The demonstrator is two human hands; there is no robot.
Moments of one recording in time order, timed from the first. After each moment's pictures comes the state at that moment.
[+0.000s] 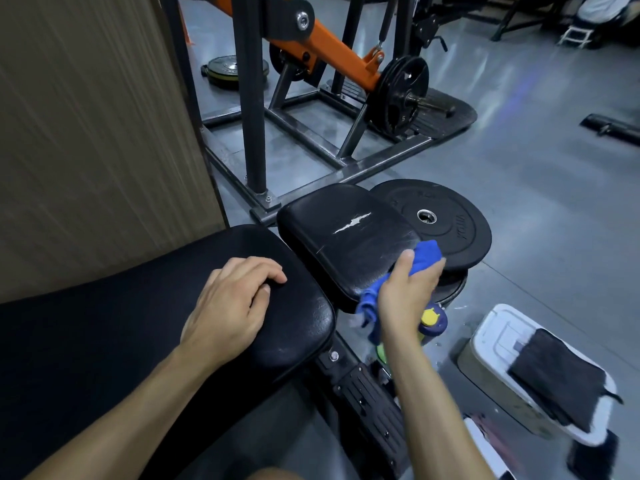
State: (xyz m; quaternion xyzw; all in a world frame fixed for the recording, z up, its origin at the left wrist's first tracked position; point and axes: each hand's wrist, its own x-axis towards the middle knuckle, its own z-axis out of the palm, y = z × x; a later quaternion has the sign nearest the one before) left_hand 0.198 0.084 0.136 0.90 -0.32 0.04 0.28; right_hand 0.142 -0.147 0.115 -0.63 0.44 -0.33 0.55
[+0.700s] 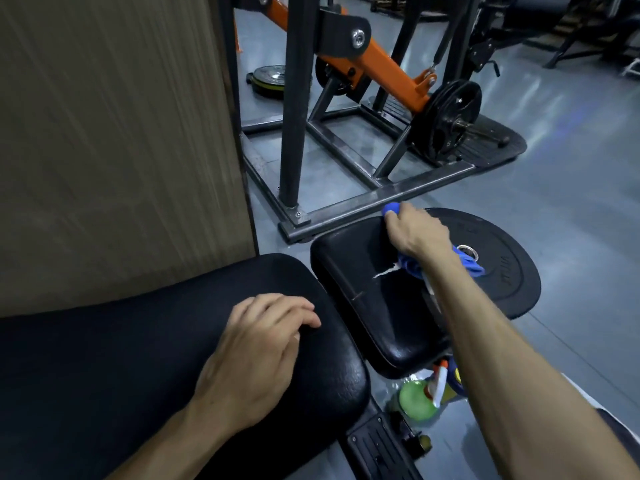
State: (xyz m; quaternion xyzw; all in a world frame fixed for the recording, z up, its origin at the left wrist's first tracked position) left_hand 0.203 0.079 0.137 0.91 -0.31 0.05 0.25; right_hand 0.315 -0.216 0.166 -0.96 0.24 0.00 0.15
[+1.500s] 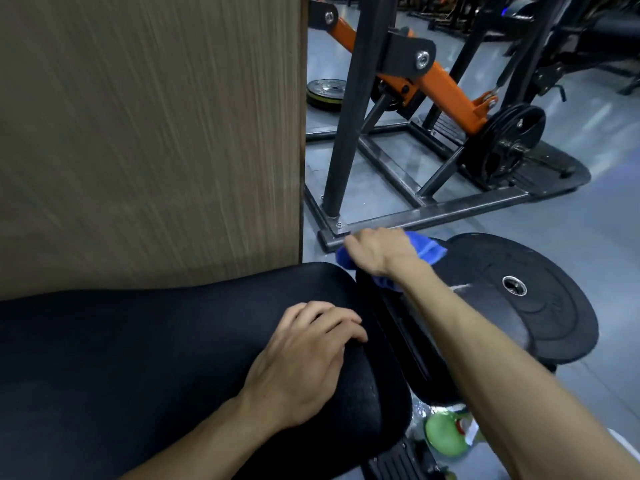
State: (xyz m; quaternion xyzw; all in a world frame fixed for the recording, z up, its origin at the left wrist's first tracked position) left_hand 0.199 0.082 0.144 0.92 -0.31 0.03 0.24; right_hand 0.346 -0.099 0.169 -1.00 -0.02 0.07 -0.01
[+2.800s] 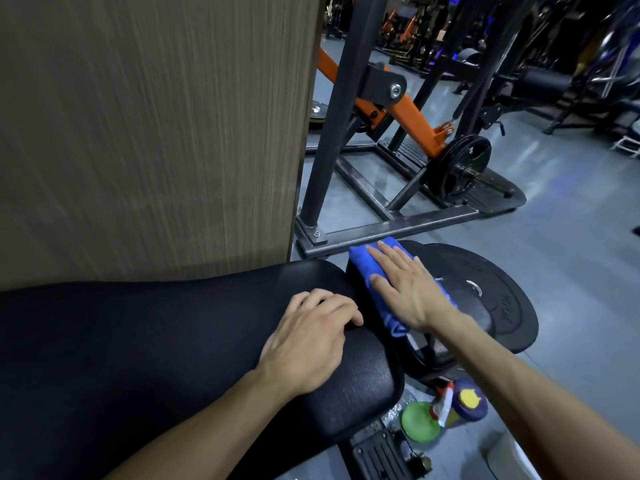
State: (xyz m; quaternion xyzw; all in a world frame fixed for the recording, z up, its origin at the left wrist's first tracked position) left_hand 0.203 0.086 0.139 0.91 -0.33 0.05 0.26; right_hand 0.247 -0.143 0.154 -0.99 -0.03 0.01 0.10
